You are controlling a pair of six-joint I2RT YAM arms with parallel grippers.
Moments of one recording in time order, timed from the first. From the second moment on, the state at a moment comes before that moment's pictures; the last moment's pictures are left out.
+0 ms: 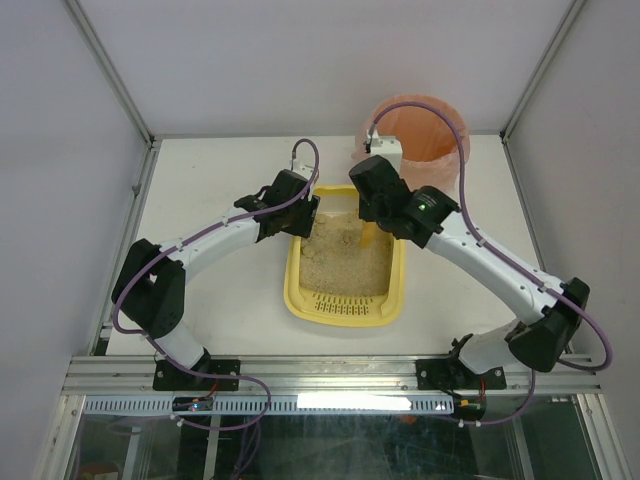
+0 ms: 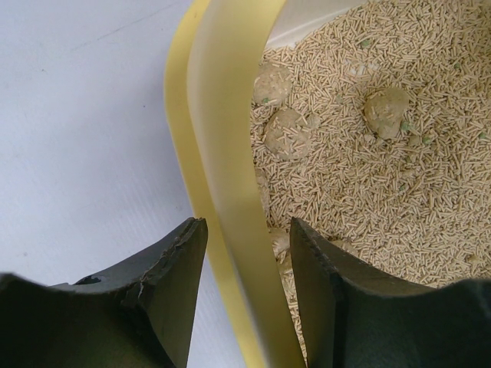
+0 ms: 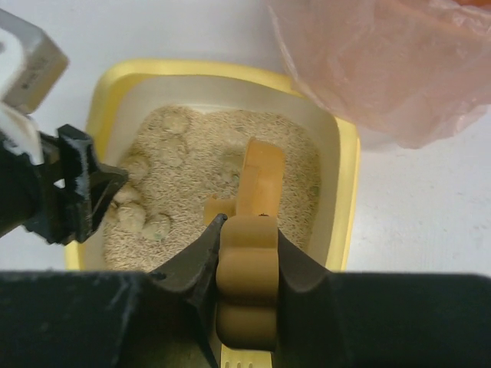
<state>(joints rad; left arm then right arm) -0.64 1.65 1.22 -0.40 -0.13 -0.22 0.83 1.38 1.47 -0.80 0.53 0.49</state>
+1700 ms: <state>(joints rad) -0.64 1.66 1.22 -0.40 -0.13 -0.22 0.51 1.41 0.90 -0.04 -0.01 0.73</state>
